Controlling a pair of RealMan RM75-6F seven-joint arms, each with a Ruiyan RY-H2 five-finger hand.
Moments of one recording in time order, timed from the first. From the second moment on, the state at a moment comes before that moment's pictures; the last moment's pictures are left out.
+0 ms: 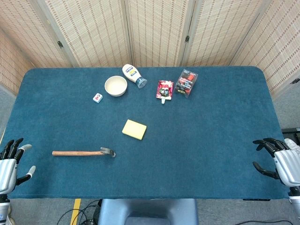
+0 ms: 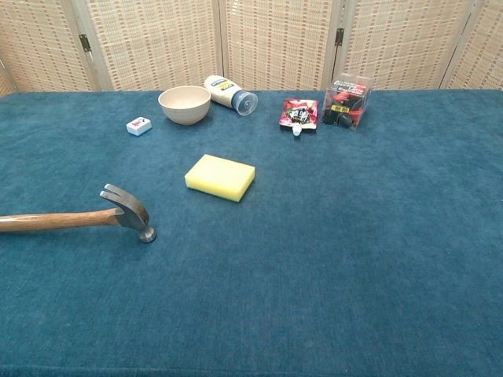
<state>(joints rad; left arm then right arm) -0.07 -1.08 -0.06 -1.79 1.42 1.53 0.22 0.09 -0.99 0.03 -1.61 -1.61 1.49 0.25</state>
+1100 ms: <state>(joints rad) -0.34 -1.23 -0.09 -1.80 1.35 1.14 0.35 0.04 -0.98 0.03 -1.58 -1.60 1.56 0.29</state>
